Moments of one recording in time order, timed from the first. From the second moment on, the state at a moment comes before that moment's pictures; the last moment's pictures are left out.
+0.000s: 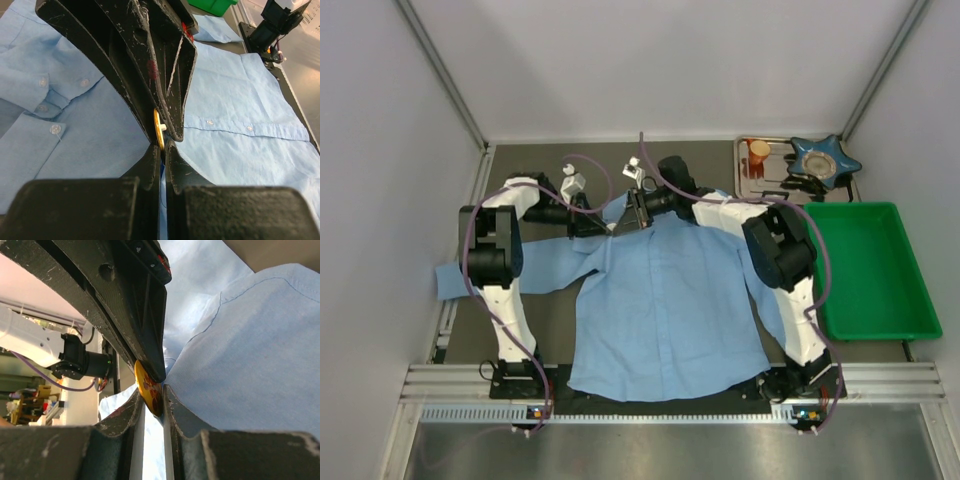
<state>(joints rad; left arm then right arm) -0.02 2.05 1.48 -1.28 1.46 1.49 0.60 2.17 1.54 0.15 -1.04 0.50</state>
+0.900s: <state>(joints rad) -0.01 2.03 1.47 -1.25 1.41 1.52 0.65 2.23 1.88 -0.50 -0.81 0.29</state>
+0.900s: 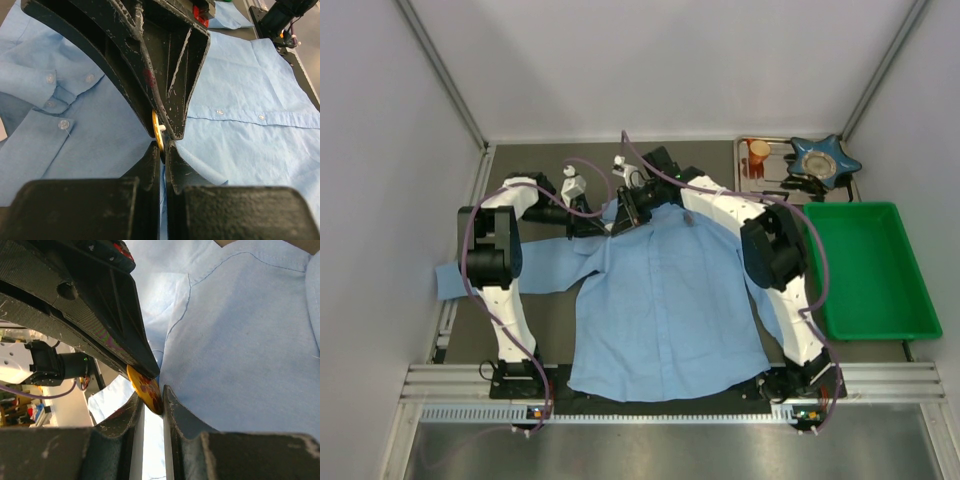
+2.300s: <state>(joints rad) 0.05 1.58 1.26 -0.73 1.15 0.64 0.63 2.15 1.64 0.04 -0.94 0.17</state>
